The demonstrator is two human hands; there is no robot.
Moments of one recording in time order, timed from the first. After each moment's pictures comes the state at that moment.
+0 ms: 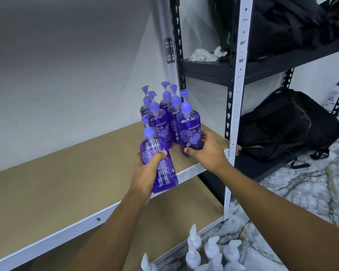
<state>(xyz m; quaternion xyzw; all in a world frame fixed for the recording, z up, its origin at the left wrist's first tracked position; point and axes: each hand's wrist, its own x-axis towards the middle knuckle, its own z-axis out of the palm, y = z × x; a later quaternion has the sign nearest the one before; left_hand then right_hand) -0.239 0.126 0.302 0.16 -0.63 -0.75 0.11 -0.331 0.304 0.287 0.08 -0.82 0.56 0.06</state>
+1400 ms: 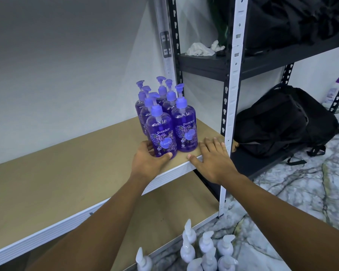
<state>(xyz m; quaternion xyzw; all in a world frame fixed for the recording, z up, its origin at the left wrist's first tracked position) -0.273 0.127 0.292 0.10 -0.85 -0.48 0.17 -0.315 0.335 0.258 0.15 -0.97 0.18 0.04</state>
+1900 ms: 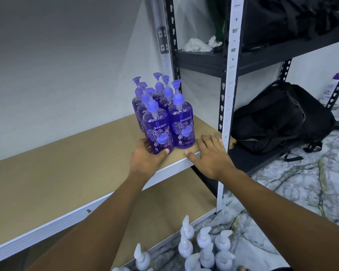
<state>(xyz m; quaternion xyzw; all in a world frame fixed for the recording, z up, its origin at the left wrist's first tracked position) -0.273 0.131 0.287 0.11 -0.85 -0.49 0.17 -0.315 0.337 0.260 0.15 -0.97 0.19 0.04</state>
